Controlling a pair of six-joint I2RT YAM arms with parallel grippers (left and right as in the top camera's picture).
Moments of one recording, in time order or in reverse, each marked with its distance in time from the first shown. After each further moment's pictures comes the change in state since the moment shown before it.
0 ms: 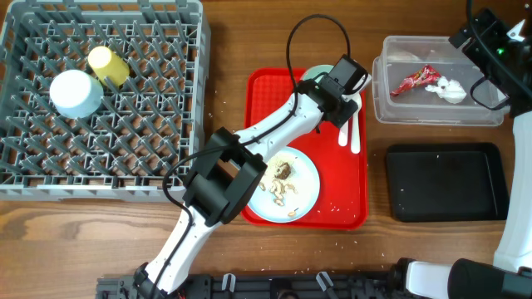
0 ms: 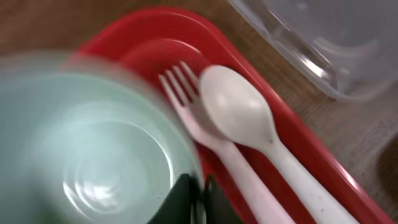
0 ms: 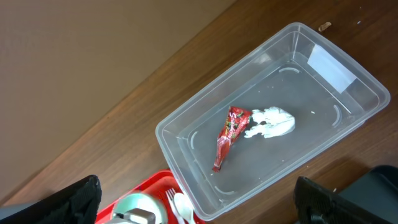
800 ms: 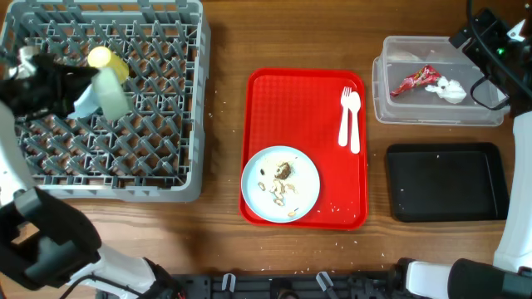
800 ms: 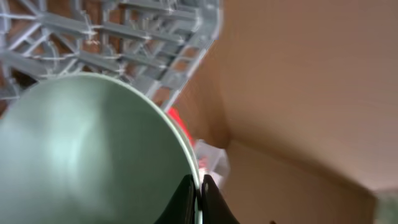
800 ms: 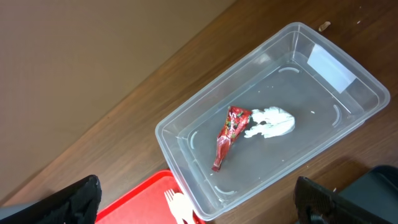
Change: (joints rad) left arm 1.376 -0.568 -0.286 -0.499 1.029 -0.557; right arm 0.000 0.000 0.000 0.000 0.000 0.000
